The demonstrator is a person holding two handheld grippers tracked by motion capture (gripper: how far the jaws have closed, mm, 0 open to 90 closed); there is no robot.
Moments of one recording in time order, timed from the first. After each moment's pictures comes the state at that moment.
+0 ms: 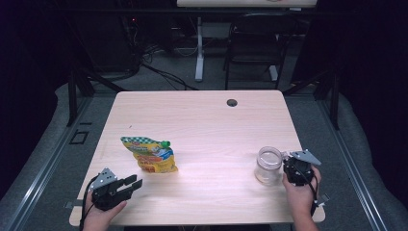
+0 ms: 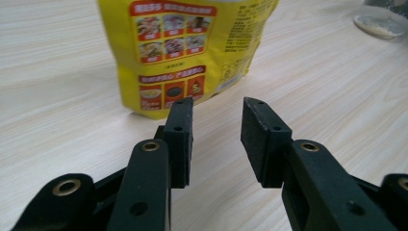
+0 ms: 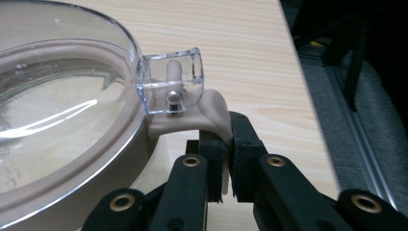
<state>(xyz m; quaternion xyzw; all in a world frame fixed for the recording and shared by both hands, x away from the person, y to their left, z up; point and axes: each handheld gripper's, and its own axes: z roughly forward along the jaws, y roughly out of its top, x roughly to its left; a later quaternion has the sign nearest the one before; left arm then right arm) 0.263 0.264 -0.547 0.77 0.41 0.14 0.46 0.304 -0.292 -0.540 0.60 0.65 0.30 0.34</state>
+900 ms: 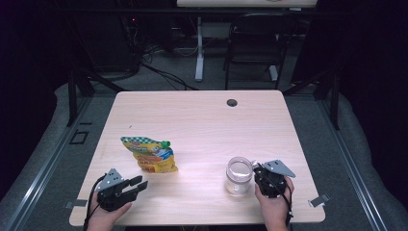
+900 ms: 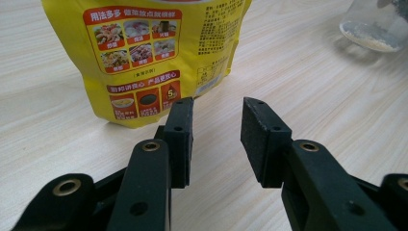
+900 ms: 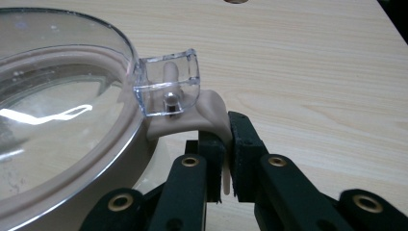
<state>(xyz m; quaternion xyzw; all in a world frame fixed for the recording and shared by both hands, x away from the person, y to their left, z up) 0.260 0.252 -0.547 0.79 0.40 0.14 0.45 0.273 -0.212 -0.536 0.55 0.68 0.38 0.30</state>
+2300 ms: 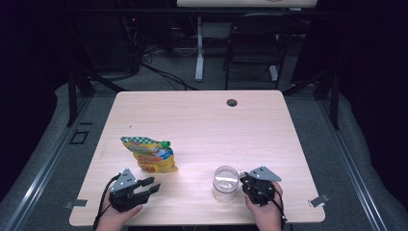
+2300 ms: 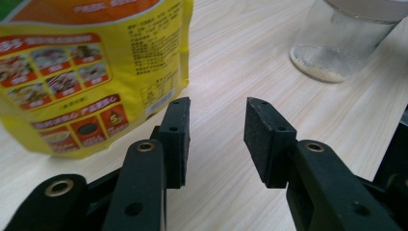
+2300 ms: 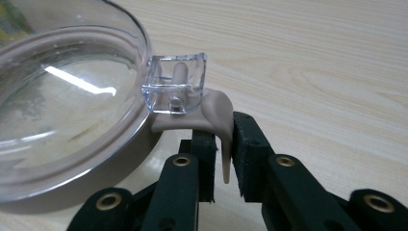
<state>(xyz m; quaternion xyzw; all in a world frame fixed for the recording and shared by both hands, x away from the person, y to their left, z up) 0.261 0.216 -0.543 0.81 0.35 0.12 0.46 0.260 -0.186 -0.546 0.50 0.74 0.37 0.25</state>
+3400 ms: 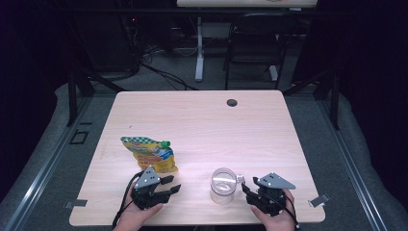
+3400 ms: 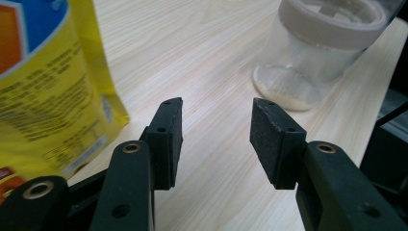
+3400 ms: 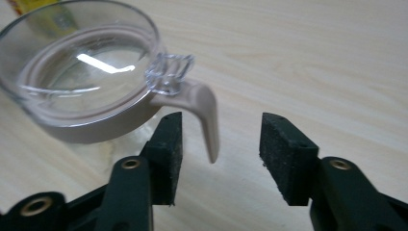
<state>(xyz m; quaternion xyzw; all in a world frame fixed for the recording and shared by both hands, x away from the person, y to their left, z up) 0.269 0.160 -0.537 0.83 0.32 0.10 0.45 0.233 -0.206 -0.527 0.48 0.75 0.39 0.23</state>
